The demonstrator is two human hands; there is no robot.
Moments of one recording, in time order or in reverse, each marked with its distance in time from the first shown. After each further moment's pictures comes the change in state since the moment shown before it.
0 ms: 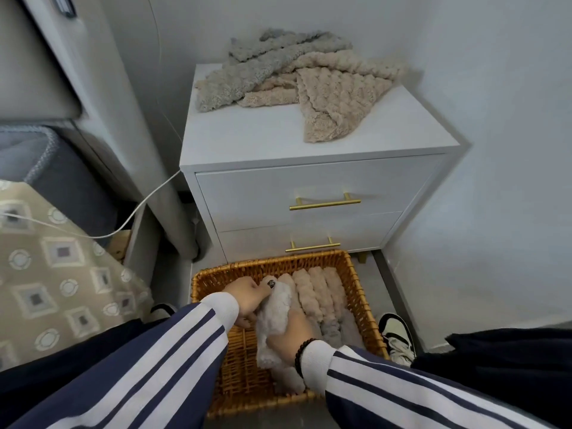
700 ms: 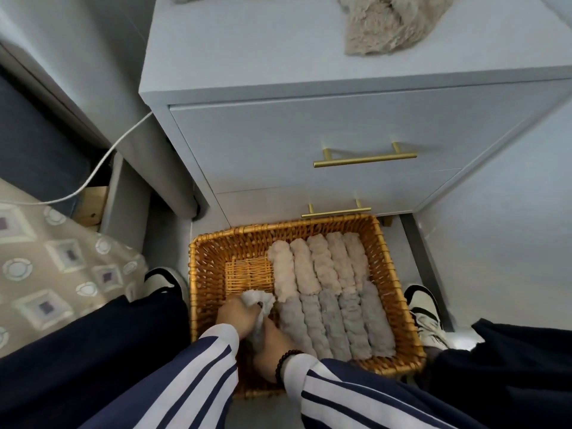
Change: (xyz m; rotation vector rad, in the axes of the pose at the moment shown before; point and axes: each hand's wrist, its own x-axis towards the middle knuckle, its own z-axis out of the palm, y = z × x) left_hand 0.076 -0.102 0.062 0.037 0.199 -0.242; right_hand 0.068 0.037 0.097 -0.065 -0.306 0.090
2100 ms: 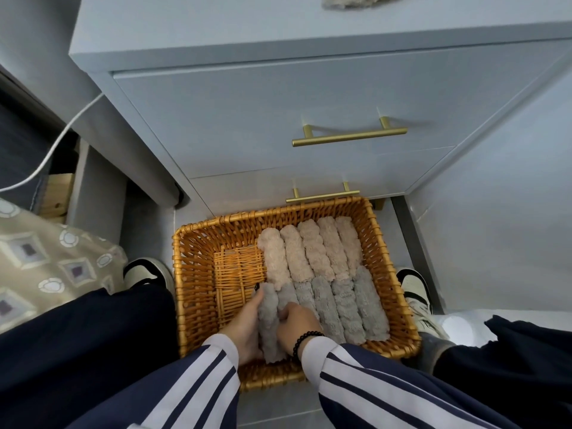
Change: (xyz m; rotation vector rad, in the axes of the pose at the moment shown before) left_hand -0.003 -0.007 0.057 -0.849 -0.657 -0.355; right_hand -0.006 0.037 -0.042 -0.036 0.223 0.088
